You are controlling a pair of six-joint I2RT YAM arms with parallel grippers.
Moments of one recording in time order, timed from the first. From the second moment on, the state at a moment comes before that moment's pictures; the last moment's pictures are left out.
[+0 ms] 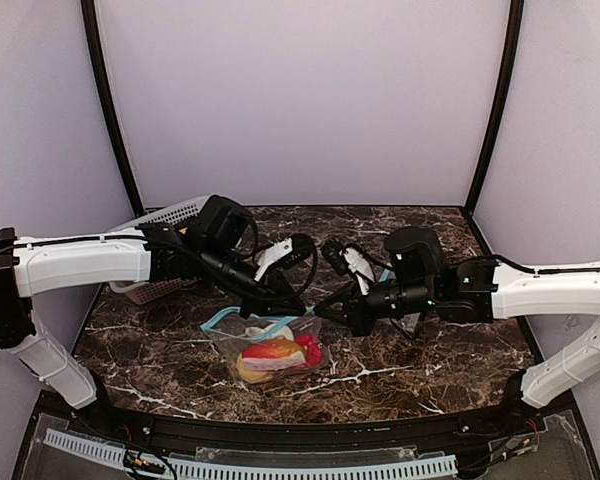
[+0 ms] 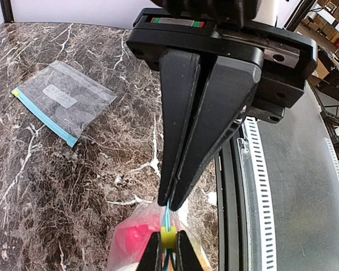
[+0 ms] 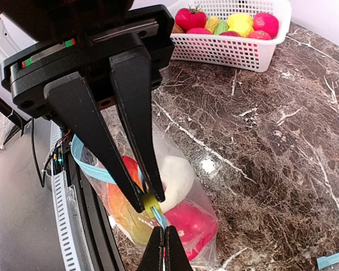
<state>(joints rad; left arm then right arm) -0.88 1.53 1.17 -0.38 0.65 0.21 1.03 1.32 0.88 -0.06 -0.26 0.22</state>
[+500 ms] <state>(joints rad) -0.88 1.53 1.18 -0.40 0.63 0.22 1.02 1.28 0.87 -0.10 -0.22 0.22</state>
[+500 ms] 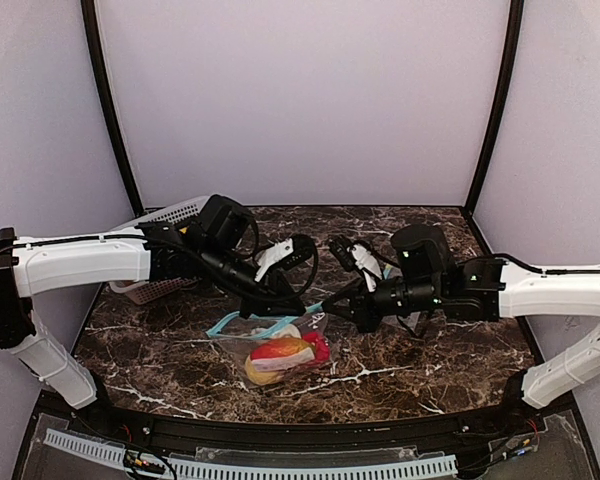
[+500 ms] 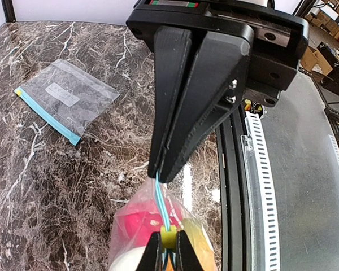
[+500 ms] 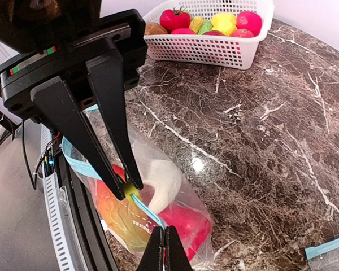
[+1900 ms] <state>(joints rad) -0.88 1.54 1.18 -0.49 0.58 0.23 0.89 1.25 0.87 -0.27 -0.06 0.24</state>
